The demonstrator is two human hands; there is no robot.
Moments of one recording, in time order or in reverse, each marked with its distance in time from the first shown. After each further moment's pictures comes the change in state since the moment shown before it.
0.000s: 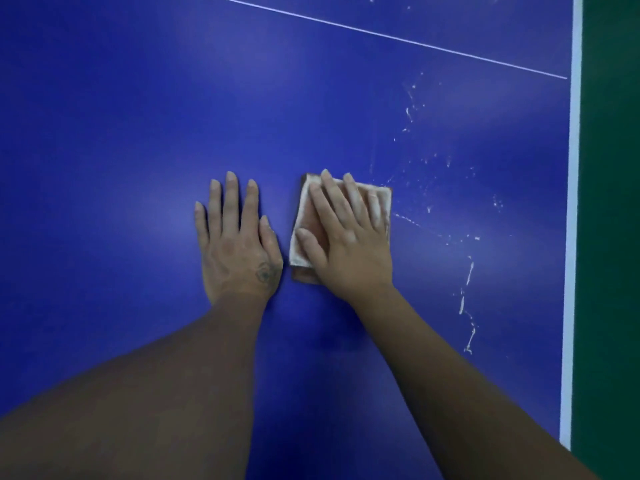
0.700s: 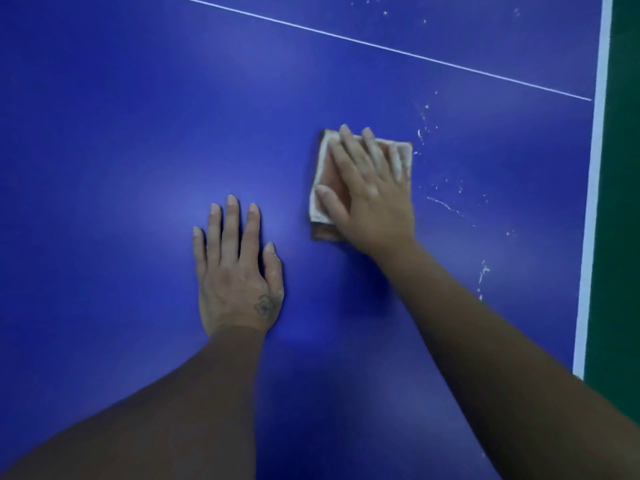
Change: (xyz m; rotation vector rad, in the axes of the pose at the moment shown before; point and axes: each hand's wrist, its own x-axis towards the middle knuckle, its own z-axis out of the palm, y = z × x) left_hand 0.002 -0.002 0.007 -0.024 0.086 0.012; right_hand 0.098 0.049 -0.002 -0.025 0.054 -0.060
